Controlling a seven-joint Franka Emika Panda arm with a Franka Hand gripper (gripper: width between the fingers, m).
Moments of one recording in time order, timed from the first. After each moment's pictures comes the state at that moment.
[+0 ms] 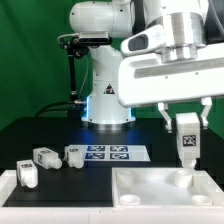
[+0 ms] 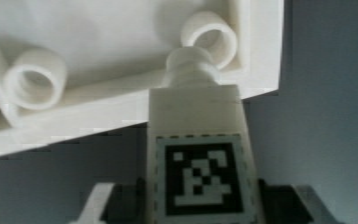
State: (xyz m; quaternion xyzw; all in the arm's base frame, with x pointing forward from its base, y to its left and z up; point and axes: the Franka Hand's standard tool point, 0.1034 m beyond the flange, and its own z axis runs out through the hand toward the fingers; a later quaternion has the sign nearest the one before) arm 0.631 0.088 0.137 -0.98 0.08 -0.18 0.05
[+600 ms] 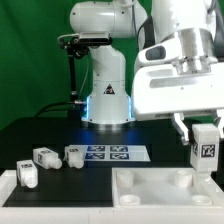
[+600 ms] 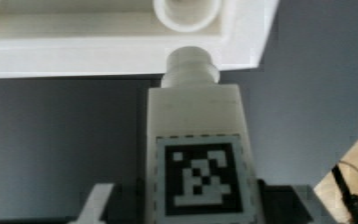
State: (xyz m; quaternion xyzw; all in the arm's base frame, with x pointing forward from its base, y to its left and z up) arm 0.643 0.106 0.122 -0.96 -0.01 -0.28 0.03
